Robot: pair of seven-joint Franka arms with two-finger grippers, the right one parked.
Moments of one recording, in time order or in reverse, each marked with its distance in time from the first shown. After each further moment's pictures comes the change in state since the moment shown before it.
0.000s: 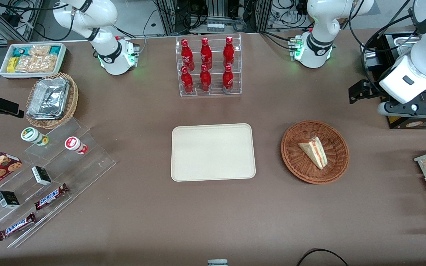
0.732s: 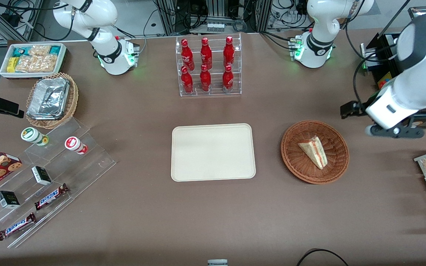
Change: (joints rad) arm 0.009 0.072 0.000 -0.132 0.000 0.148 0.000
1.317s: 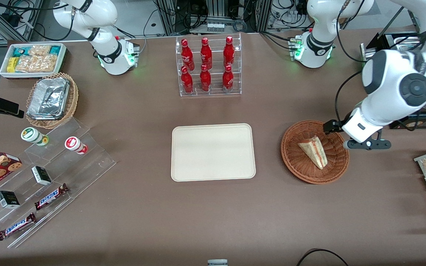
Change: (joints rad) arm -0.001 -0.026 -0.005 -0.355 0.000 0.426 -0.094
